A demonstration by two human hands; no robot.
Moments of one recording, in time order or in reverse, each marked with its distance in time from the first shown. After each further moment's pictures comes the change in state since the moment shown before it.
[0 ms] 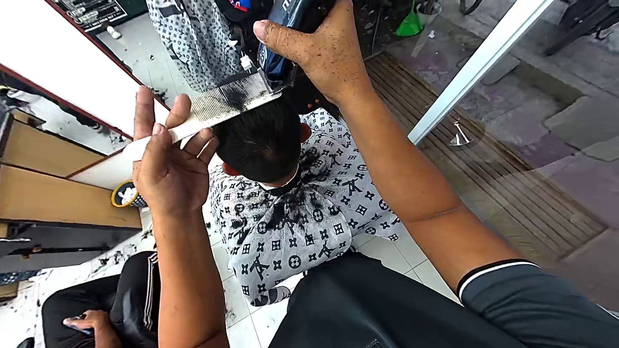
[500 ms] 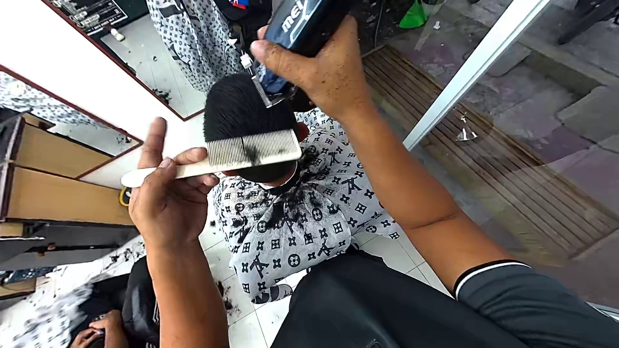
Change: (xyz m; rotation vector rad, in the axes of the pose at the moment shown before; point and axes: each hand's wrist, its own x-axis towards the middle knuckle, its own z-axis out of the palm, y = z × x) left_hand -0.040 0.013 0.000 0.113 -0.044 -0.094; right_hand -0.029 -0.004 -0.004 0.113 -0.003 -0.138
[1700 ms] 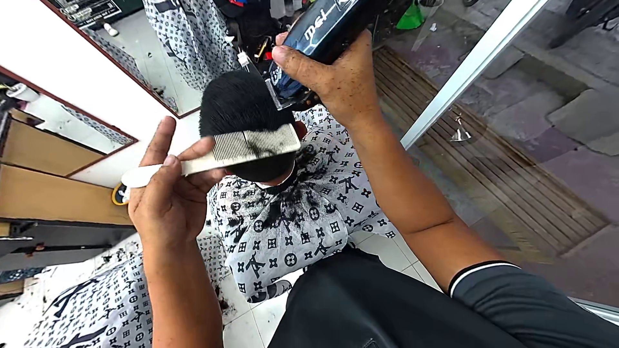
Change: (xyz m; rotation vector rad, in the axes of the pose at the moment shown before) left_hand -0.002 0.000 0.008 0.047 -0.020 0.005; right_hand -0.013 0.006 -0.016 0.045 0.054 -0.007
